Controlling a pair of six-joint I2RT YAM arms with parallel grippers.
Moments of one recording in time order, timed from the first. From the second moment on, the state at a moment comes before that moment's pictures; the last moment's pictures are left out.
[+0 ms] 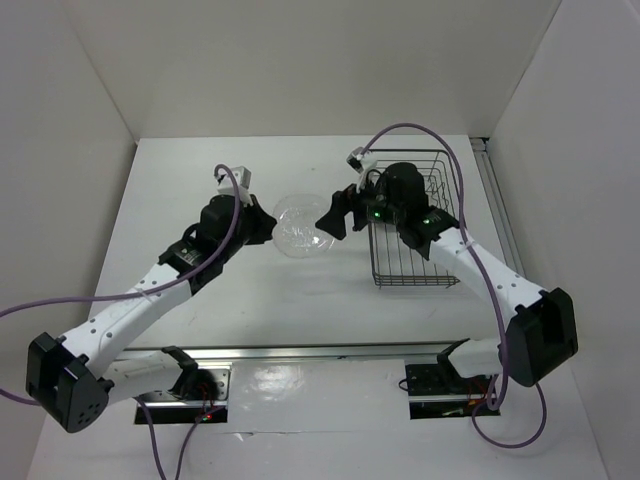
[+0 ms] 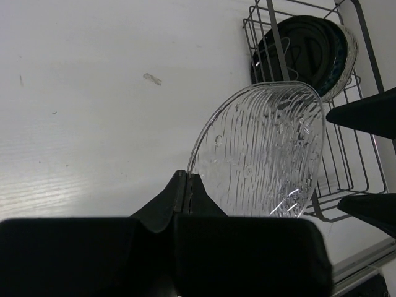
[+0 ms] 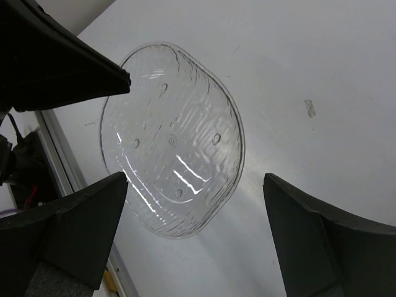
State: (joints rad) left arm -0.56 1.11 0.92 -0.21 -0.19 -0.58; right arm 0.50 1.33 1.07 -0.10 -0.51 0.14
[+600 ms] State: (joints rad) left arm -0.51 1.08 0.85 -0.10 -0.03 -0.56; right arm 0.51 1.40 1.01 0.01 -0.53 0.19
